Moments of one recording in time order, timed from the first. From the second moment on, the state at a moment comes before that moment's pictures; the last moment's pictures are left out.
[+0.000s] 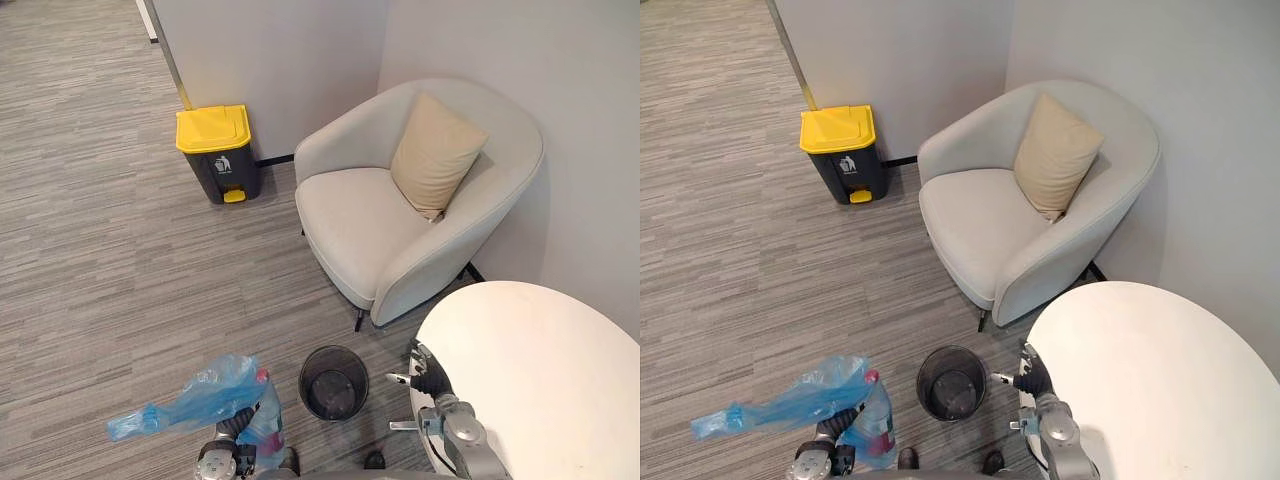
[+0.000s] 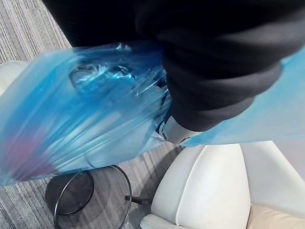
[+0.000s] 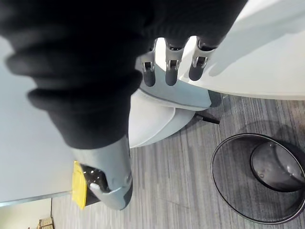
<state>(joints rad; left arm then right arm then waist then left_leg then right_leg) 0.23 0.11 0.01 0.68 0.05 -0.19 0.09 0.11 -0.10 0.05 0.58 -0.04 -0.19 -0.02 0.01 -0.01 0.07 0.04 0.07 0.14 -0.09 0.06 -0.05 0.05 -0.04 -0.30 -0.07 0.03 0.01</state>
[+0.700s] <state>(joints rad) 0.22 0.08 0.04 0.52 0.03 -0.20 0.09 0.01 -0.11 0.10 0.52 -0.04 -0.19 -0.06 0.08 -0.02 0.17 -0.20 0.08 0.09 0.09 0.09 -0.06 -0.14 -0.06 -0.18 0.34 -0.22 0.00</state>
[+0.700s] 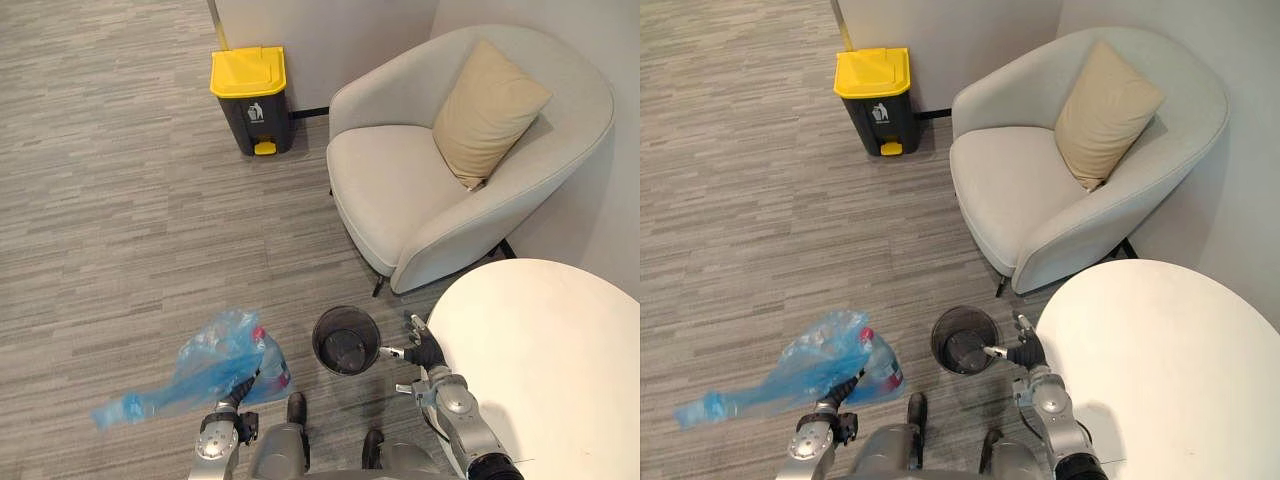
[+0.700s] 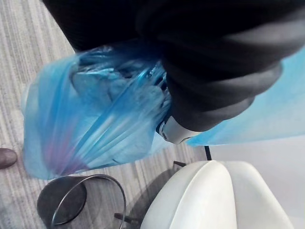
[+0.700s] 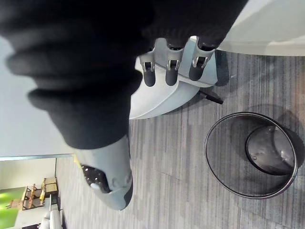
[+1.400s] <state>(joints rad) 0.16 0.13 -0.05 0.57 0.01 -0.20 0.09 0.04 -0.08 -0.04 0.55 -0.01 -0.19 -0.10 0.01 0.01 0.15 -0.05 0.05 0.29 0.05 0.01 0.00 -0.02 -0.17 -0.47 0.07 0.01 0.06</state>
